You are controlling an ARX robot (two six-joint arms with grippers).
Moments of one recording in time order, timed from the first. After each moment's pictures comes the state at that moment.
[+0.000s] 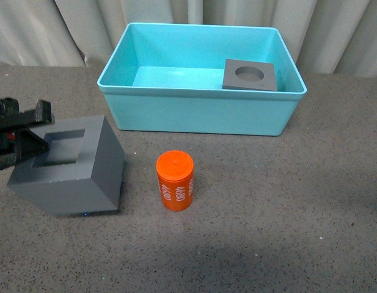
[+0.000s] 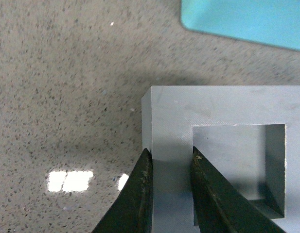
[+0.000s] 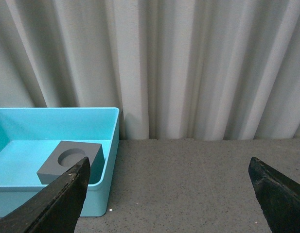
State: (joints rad) left arm -0.13 1.54 0.61 0.09 0.06 -0.25; right arm 0.10 1.14 0.19 0.95 0.10 0.00
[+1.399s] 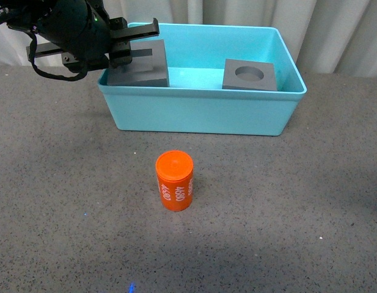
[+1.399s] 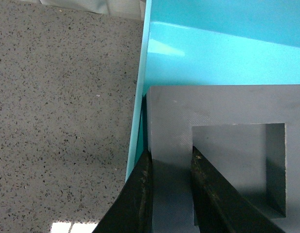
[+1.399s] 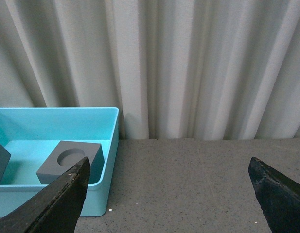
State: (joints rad) left arm -0.26 2.08 1.29 0.10 -0.17 -0.32; right arm 0.10 1.14 0.19 0.95 0.10 0.00
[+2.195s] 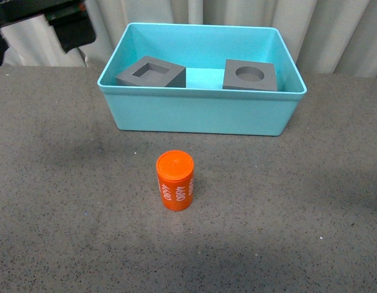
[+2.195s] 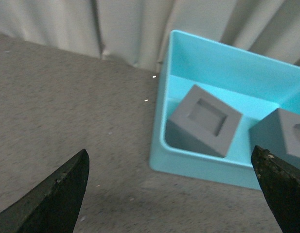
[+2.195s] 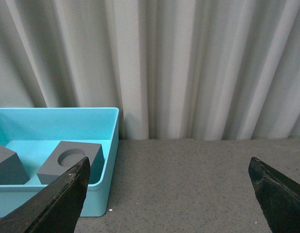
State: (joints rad) left arm -0.29 1.52 0.60 0.58 -0.29 -0.35; right arm 0.10 1.14 0.19 0.95 0.10 0.00
